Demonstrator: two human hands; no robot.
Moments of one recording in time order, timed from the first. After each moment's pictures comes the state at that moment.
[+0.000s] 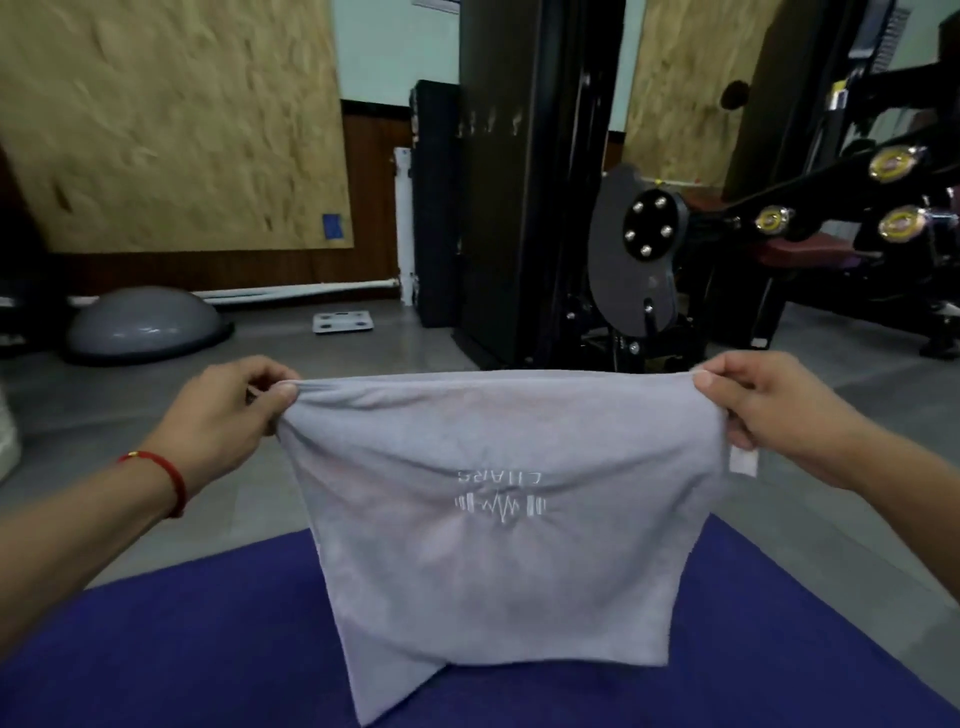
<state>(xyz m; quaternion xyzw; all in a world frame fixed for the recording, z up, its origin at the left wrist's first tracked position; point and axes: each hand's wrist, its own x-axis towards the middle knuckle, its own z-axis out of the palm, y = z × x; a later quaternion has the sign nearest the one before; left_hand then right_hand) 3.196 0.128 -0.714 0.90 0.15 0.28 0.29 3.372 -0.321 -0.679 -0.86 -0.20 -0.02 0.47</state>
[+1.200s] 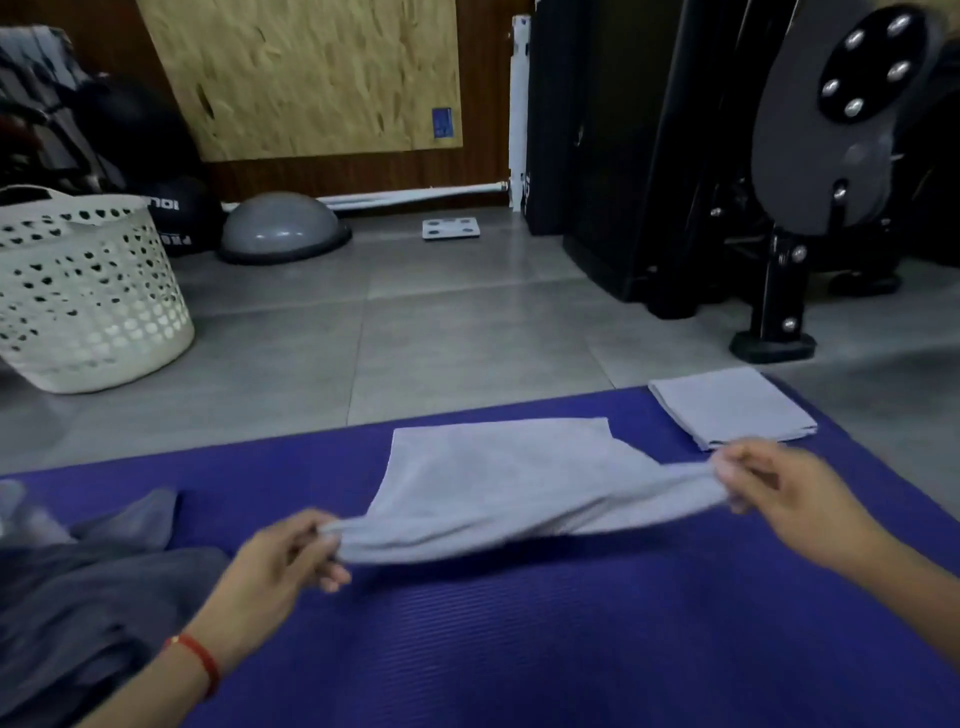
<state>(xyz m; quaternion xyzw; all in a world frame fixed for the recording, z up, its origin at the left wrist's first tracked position) 3.052 0.129 -0.935 0.81 0.22 0.17 0.51 3.378 -0.273 -0.888 -0.85 -0.32 0.06 0.42</state>
